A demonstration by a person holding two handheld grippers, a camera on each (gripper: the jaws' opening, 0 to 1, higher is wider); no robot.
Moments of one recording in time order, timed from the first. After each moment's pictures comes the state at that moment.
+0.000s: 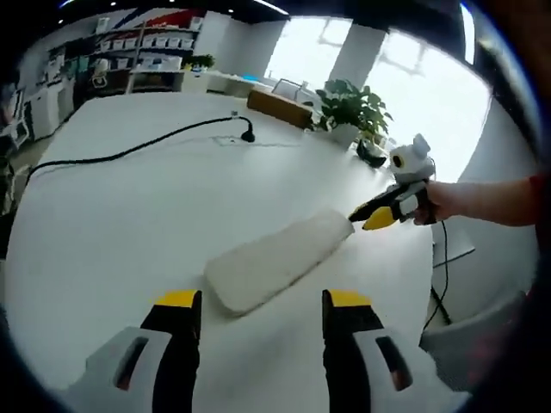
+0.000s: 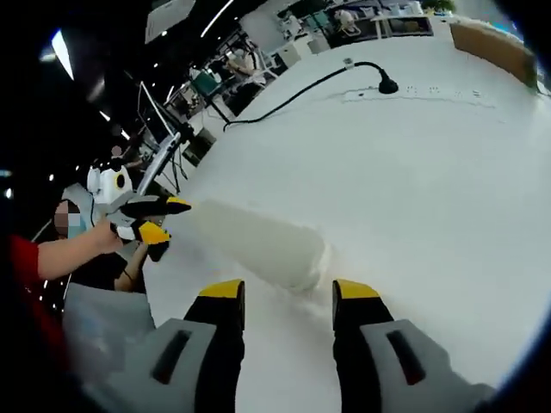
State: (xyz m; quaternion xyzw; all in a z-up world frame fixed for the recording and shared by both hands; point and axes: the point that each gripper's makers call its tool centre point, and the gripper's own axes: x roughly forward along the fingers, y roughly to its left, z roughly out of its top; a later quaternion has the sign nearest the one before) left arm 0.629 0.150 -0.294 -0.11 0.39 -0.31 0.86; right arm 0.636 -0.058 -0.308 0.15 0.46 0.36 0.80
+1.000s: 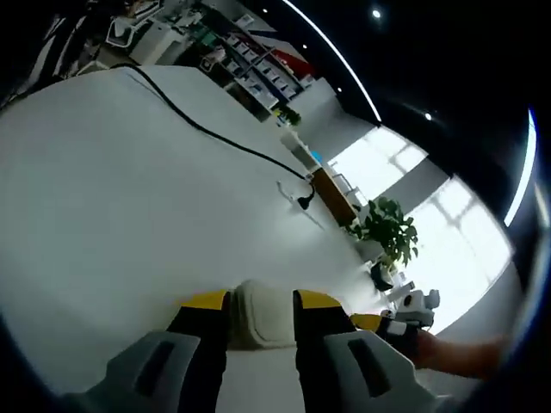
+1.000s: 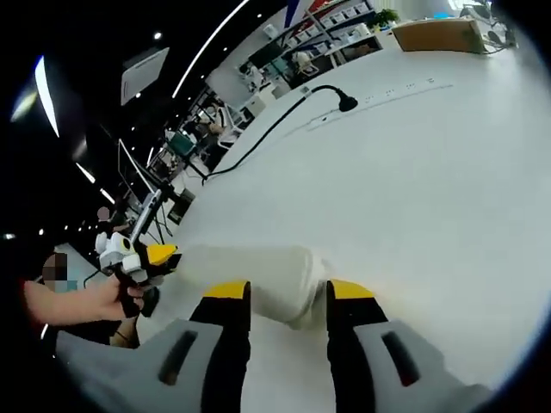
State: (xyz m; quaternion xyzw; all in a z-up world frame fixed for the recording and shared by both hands) left arm 0.652 0.161 -0.327 -0.32 0.32 -0.17 0.87; right arm 0.648 -0.043 -0.334 0.20 0.39 0.29 0.85
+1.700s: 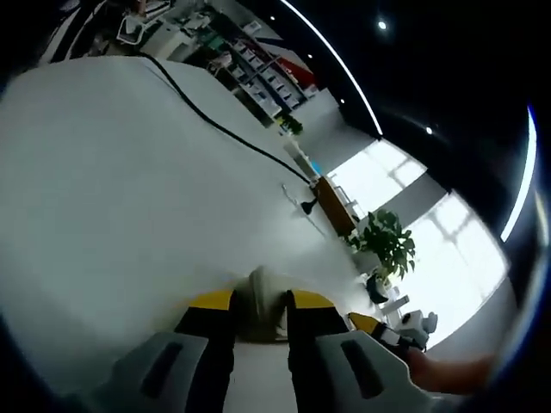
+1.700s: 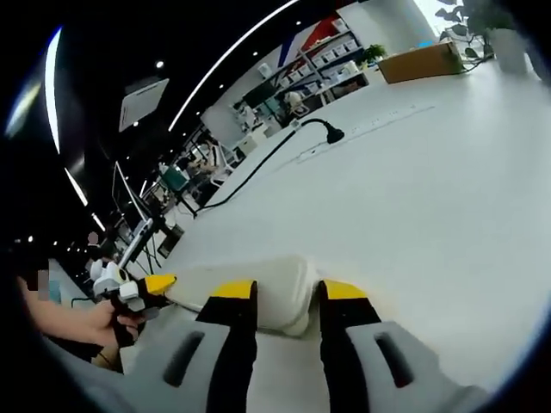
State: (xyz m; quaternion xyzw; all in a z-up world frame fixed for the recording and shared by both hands) left arm 0.655 0.166 -0.341 -0.39 0.29 -0.15 0.86; right arm 0.663 -0.047 -0.333 0.23 0.29 0.24 0.90
